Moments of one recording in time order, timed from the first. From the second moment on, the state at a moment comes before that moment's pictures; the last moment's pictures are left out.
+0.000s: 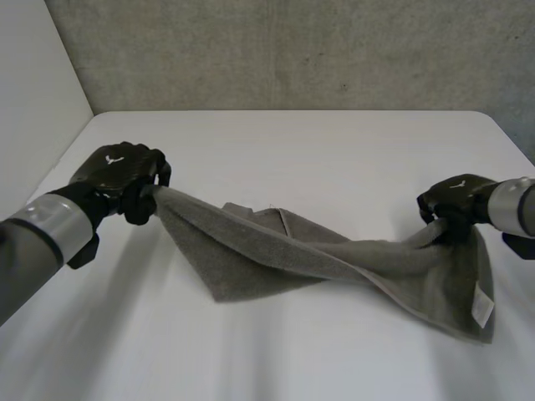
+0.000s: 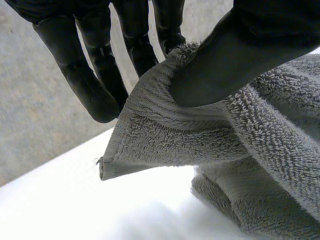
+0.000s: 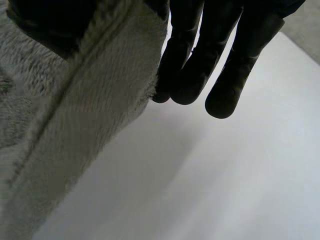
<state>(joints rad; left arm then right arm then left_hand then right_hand) 4.50 -1.70 -1.71 3.20 -1.24 3.33 1.69 -1.03 1.16 0.59 1.29 2.47 1.49 1.52 1.54 1.52 1.53 1.35 1.34 1.35 1.35 1.17</state>
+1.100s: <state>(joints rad) 4.46 -1.92 -1.67 3.40 -1.35 3.36 1.80 -0.83 1.05 0.38 1.29 2.71 1.49 1.52 1.55 1.52 1.53 1.35 1.34 1.35 1.35 1.17</state>
